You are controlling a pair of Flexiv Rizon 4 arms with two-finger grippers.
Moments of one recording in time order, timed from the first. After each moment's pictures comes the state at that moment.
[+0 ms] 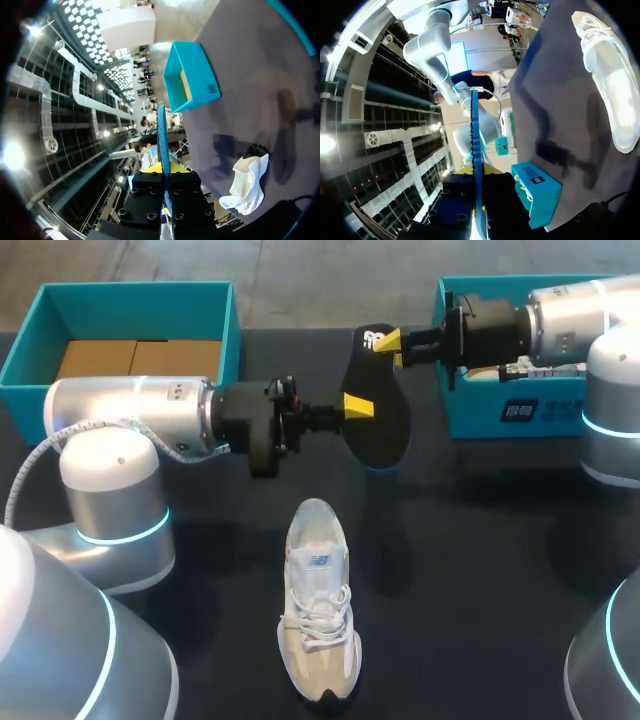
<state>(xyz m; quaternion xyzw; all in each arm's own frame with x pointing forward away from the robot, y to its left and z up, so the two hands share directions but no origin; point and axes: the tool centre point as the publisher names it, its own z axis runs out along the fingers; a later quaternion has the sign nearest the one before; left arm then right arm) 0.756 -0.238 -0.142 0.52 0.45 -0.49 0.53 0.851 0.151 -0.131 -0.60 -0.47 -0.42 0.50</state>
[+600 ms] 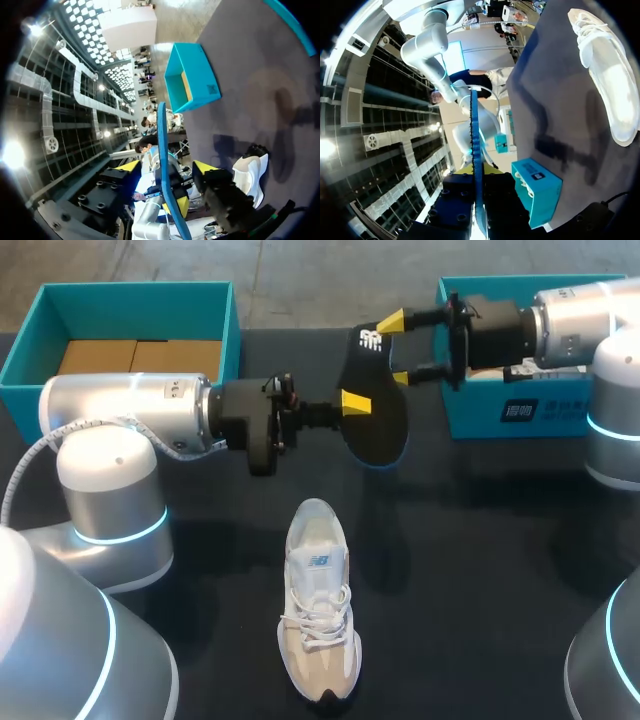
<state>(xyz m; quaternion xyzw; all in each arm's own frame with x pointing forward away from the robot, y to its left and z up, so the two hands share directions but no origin) 0.760 -0.233 -0.139 0.53 0.45 -0.48 0.54 0.846 0.144 -0.128 -0.60 -0.47 -0.42 0.50</state>
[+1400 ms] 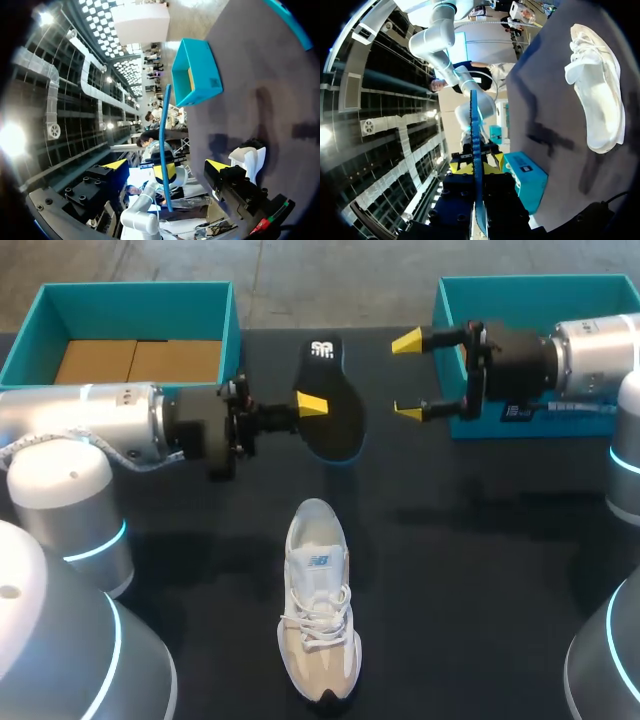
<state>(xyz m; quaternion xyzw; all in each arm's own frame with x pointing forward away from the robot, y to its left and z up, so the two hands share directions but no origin) 0.763 -0.177 -0.143 0.49 0.50 -0.47 0.53 0.796 0.131 -0.135 -0.56 -0.49 -0.45 0.49</state>
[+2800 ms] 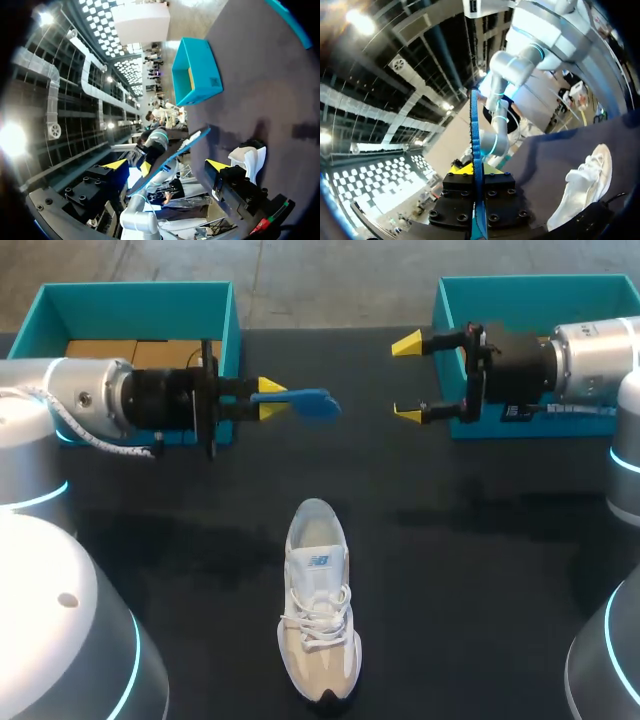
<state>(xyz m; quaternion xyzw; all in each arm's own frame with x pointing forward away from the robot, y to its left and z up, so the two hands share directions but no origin) 0.739 -0.141 -0.109 0.30 0.59 -0.72 0.24 0.796 0.131 -0.137 -0.56 -0.49 -0.46 0.49</state>
